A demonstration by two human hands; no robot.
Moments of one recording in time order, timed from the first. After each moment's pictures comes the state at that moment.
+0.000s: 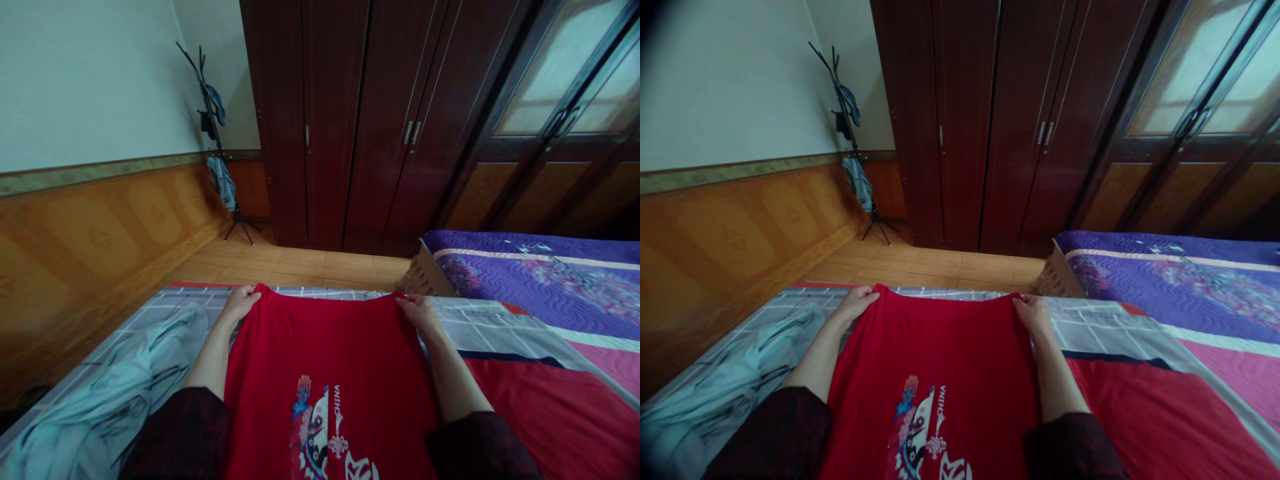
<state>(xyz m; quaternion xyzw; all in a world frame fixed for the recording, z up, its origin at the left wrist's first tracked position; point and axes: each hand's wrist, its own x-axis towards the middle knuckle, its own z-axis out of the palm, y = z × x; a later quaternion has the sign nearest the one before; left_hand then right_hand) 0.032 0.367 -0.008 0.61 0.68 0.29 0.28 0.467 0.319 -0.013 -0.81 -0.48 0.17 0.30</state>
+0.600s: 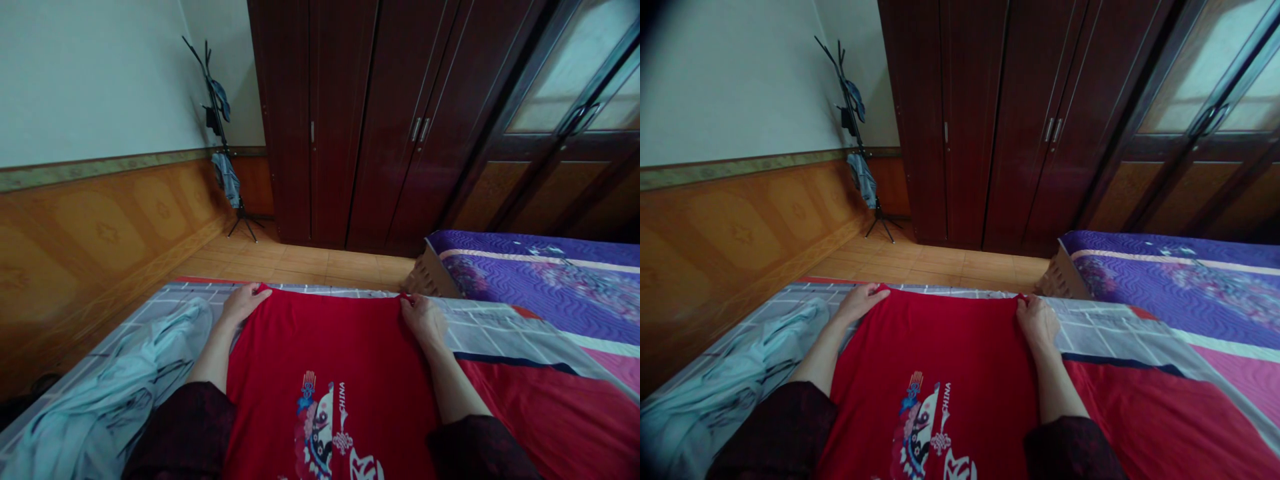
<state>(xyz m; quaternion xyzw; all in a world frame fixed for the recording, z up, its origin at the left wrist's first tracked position) 0.029 0.365 -0.006 0.68 0.71 0.16 0.13 0.444 0.306 0.001 -0.87 -0.46 0.06 0.17</state>
